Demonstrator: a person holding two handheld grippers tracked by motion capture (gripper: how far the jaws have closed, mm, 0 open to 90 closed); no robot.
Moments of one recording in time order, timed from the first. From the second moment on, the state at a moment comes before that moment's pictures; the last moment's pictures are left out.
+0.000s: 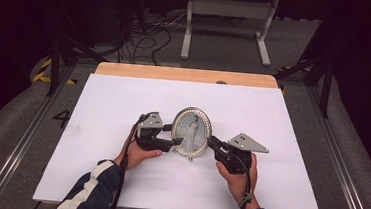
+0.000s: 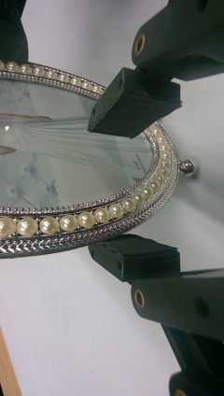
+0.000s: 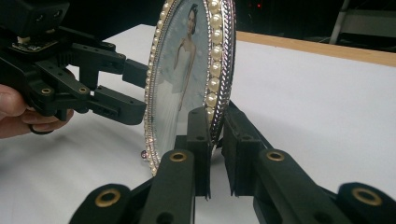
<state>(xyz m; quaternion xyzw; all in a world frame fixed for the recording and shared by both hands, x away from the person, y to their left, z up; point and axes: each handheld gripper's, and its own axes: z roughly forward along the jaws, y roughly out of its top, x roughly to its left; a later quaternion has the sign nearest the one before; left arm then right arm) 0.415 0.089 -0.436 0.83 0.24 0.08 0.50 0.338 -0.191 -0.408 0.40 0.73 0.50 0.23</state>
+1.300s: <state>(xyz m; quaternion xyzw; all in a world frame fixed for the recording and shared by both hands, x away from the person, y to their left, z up) 0.401 0.093 -0.433 0.85 0.22 0.13 0.45 0.355 -0.194 -0.410 0.40 0.73 0.49 0.23</state>
